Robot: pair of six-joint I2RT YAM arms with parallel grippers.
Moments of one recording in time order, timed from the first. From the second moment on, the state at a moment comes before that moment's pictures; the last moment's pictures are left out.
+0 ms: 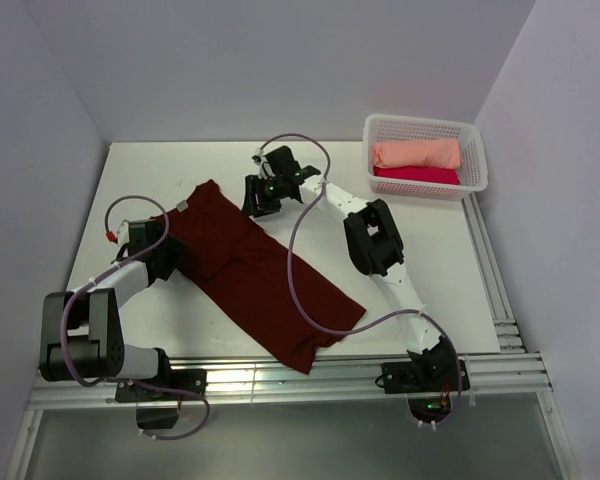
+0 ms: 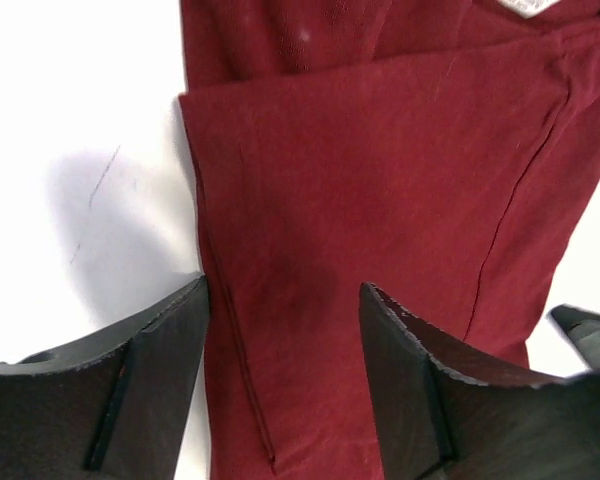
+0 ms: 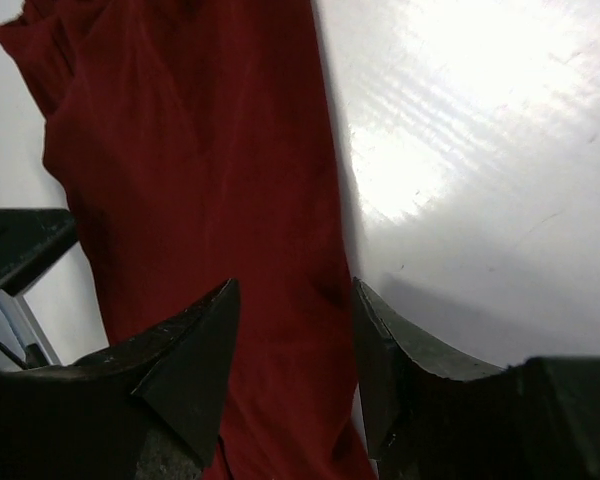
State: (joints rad) left arm 0.06 1.37 0.57 -0.04 -0.08 -0.97; right arm 0.59 2.53 2.18 -0.47 -0.51 0.44
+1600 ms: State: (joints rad) left arm -0.07 1.93 1.15 -0.07 0.04 -0.77; right arm 0.40 2.35 1.75 -0.26 -0.45 0.71
